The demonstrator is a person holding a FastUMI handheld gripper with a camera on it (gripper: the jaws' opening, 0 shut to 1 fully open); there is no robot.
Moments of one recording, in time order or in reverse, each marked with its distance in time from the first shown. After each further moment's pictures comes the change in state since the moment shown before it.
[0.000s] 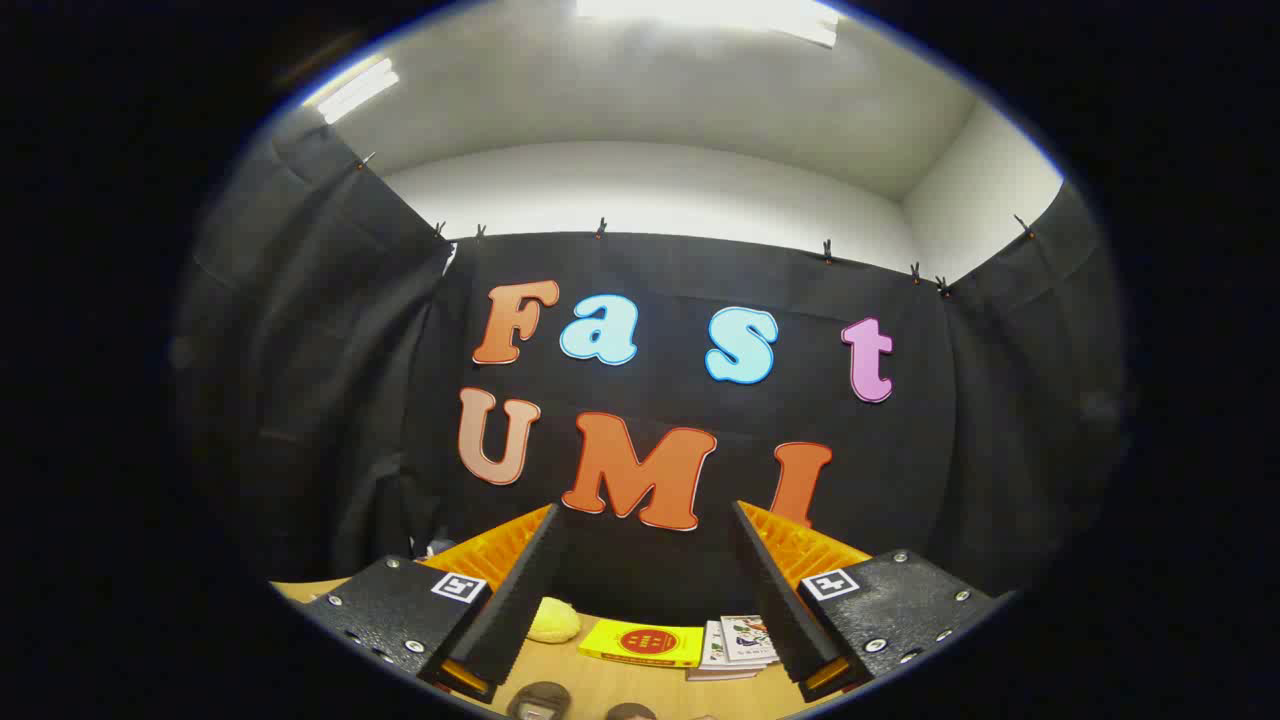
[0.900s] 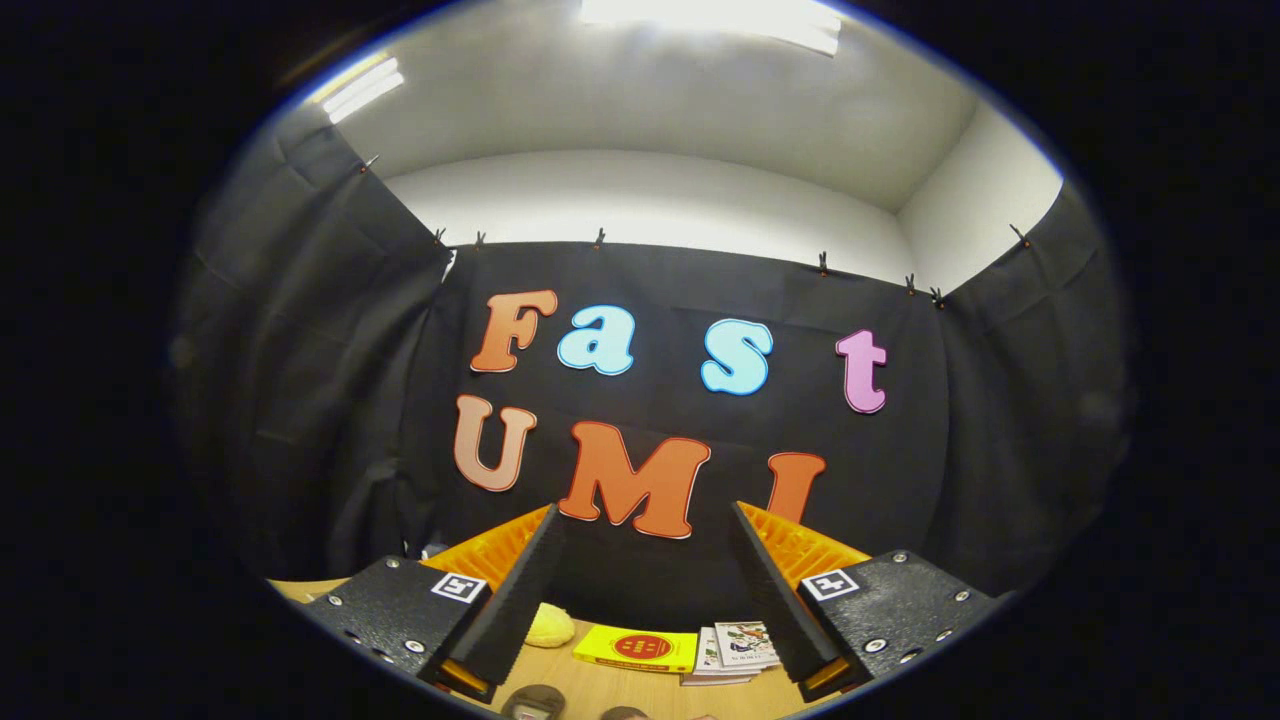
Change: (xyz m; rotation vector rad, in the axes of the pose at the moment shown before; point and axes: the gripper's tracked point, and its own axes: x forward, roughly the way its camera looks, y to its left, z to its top) arm -0.008 0.001 0.004 -0.014 -0.034 -0.001
